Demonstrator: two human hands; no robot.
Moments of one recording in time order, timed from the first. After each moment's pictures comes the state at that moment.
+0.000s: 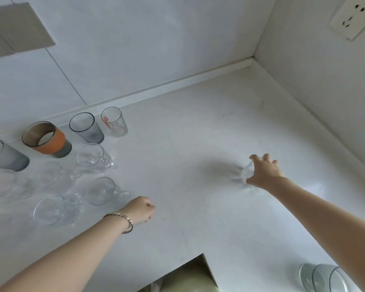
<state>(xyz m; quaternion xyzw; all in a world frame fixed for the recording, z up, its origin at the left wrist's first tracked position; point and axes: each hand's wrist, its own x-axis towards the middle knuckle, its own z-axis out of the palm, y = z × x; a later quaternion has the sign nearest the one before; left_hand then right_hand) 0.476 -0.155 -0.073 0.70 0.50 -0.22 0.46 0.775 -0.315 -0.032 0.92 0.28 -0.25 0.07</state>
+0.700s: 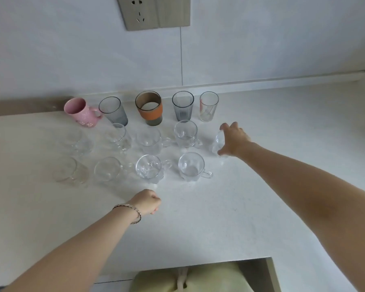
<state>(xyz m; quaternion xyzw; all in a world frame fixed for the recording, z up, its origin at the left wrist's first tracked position) 0.288 -0.119 -0.062 0.60 0.62 -0.15 0.49 0.571 -0.089 -0.018 0.81 0.54 -0.23 0.03</state>
